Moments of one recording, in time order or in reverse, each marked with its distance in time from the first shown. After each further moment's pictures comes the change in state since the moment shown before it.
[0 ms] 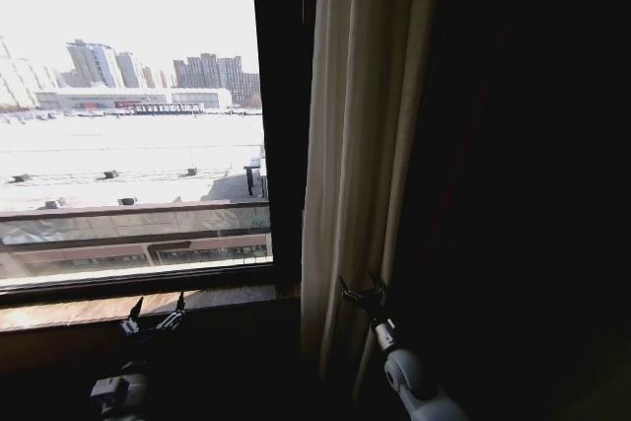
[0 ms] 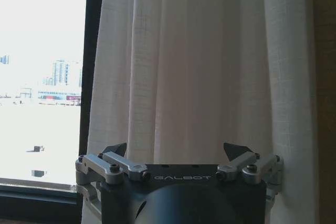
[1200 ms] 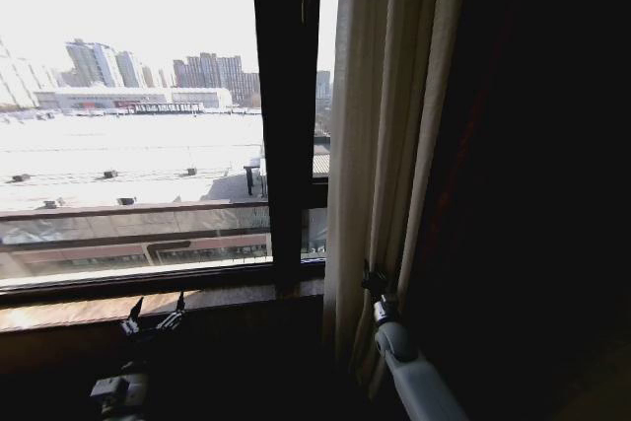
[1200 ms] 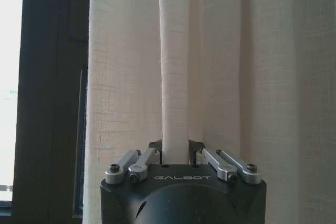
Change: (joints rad) left arm 0.000 0.000 0.000 0.000 0.000 0.000 0.000; right arm 0.166 0.059 0.000 -0.201 -0.043 0.004 0.090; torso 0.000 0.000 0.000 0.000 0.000
